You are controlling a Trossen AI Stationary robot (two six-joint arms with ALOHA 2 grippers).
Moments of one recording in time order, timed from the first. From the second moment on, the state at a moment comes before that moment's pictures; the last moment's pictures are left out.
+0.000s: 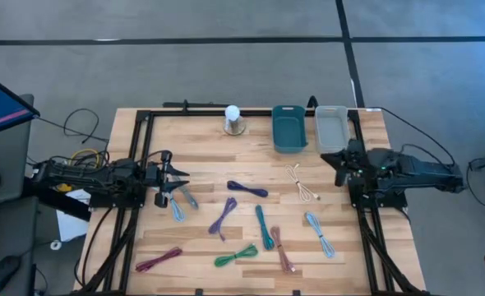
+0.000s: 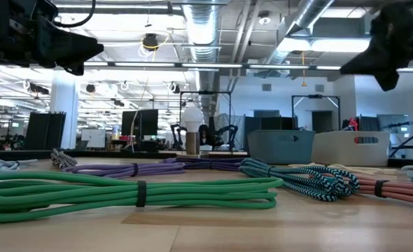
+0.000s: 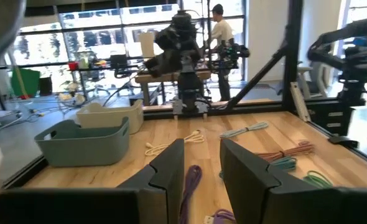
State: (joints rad) left arm -0.09 0.06 0.01 0.28 -0.08 0.12; right arm -0.01 0.20 0.34 -0.50 0.41 0.45
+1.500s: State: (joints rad) left arm -0.09 0.06 0.01 0.28 -0.09 0.12; right arm 0.02 1.30 0.71 -0.75 0.18 0.82
